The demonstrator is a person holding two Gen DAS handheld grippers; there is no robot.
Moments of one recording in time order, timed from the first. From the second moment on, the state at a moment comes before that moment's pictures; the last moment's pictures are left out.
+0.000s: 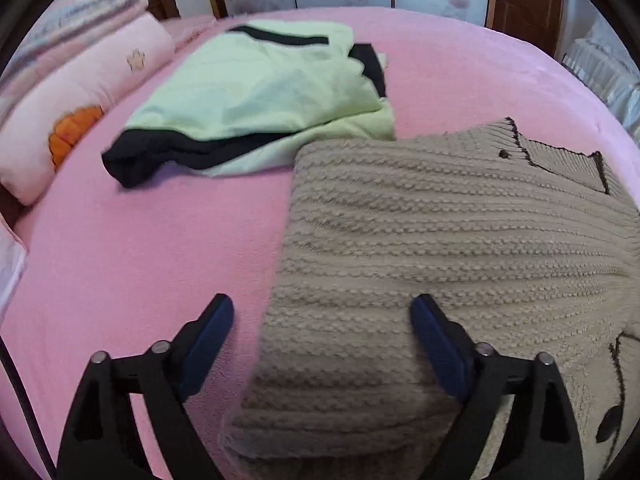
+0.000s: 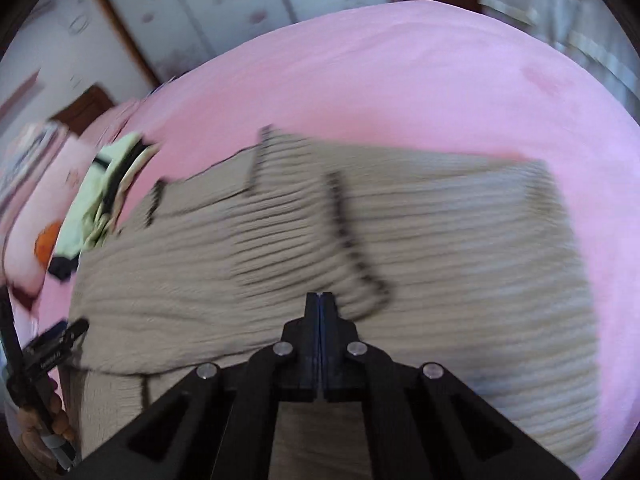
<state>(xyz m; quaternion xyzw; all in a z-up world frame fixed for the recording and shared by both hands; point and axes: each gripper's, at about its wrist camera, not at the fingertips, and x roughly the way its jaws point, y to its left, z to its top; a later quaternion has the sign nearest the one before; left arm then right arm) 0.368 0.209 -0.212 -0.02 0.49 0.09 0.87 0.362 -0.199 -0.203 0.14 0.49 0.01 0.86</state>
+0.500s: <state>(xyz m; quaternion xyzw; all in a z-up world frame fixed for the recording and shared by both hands) 0.298 0.187 -0.098 -0.03 0.44 0.04 0.90 0.273 -0.190 -0.092 0.14 0.44 0.01 0.88</state>
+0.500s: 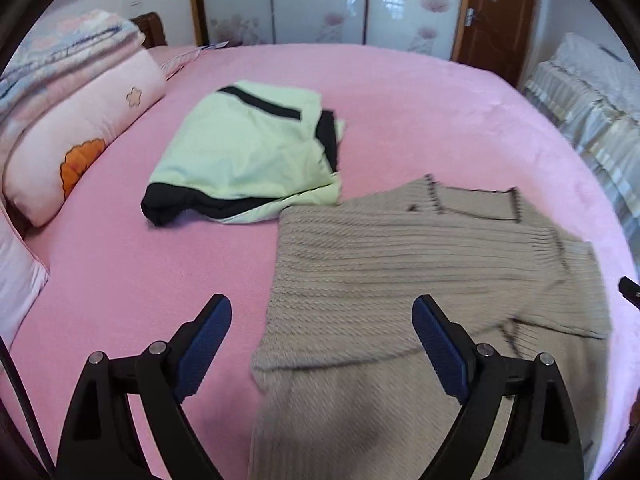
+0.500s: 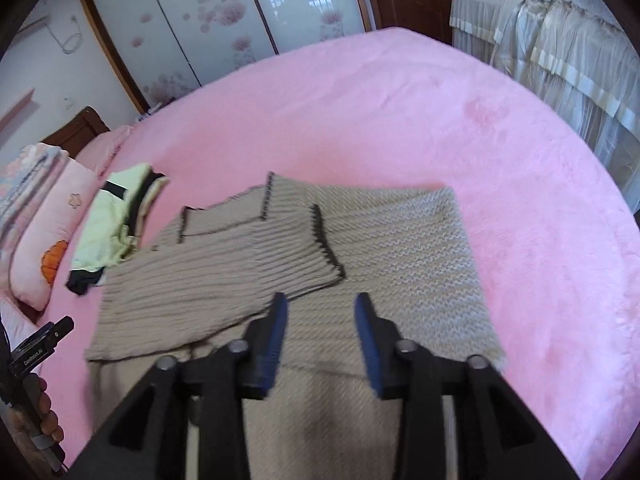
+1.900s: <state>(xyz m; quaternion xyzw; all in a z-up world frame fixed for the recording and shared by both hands) -0.042 0.194 -0.084 -0.05 0.41 -0.03 0.91 -0.054 -0.165 -0.047 0.05 0.41 0.04 0.91</state>
